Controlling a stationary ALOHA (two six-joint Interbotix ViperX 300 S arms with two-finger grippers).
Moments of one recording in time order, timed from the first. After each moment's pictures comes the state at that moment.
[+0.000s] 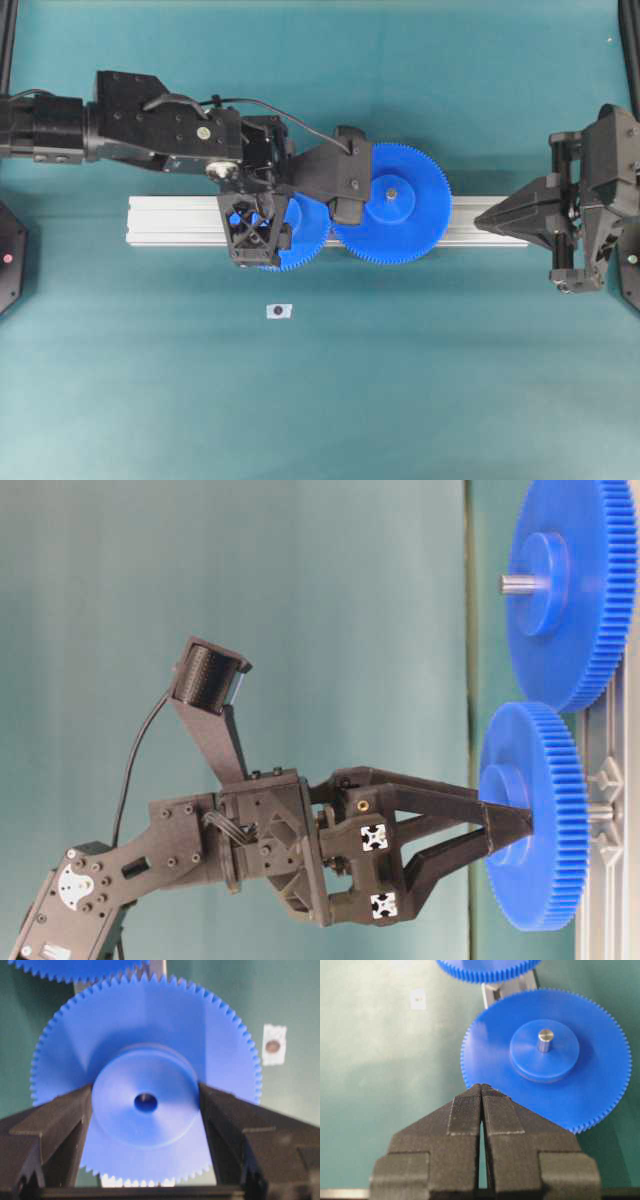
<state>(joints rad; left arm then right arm) 0.11 0.15 0.20 0.02 0.99 0.15 -0.05 -0.72 1.16 0.04 0.08 0.11</state>
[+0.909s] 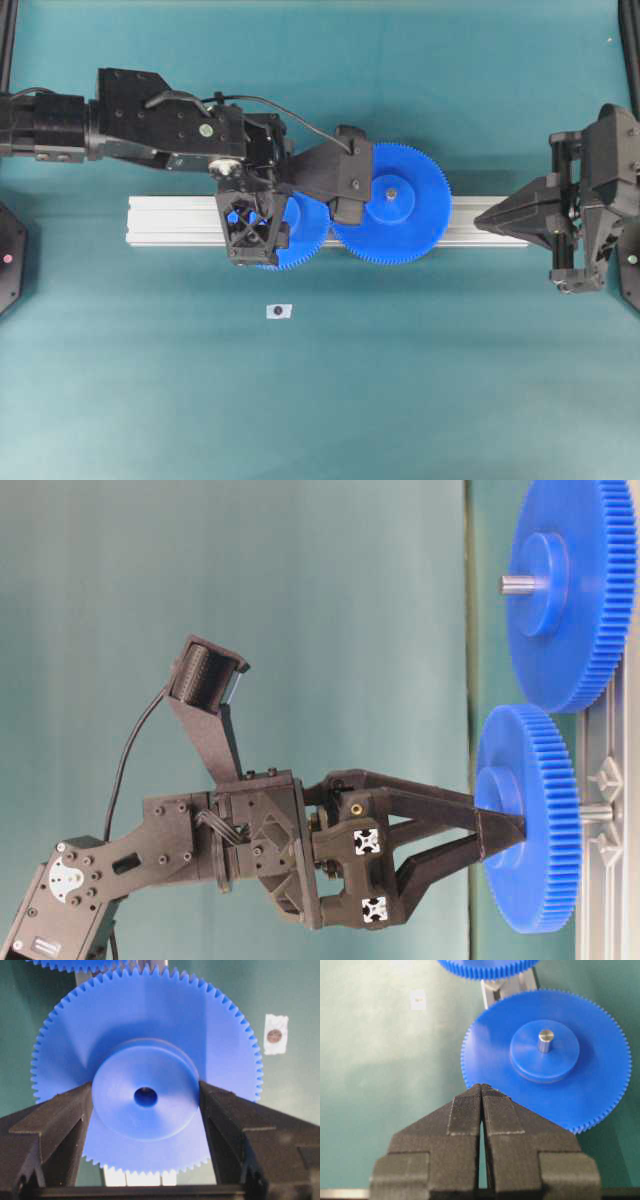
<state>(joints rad) 0.11 0.16 0.18 0.02 1.06 0.15 -0.05 -0.72 1.16 0.04 0.08 0.10</state>
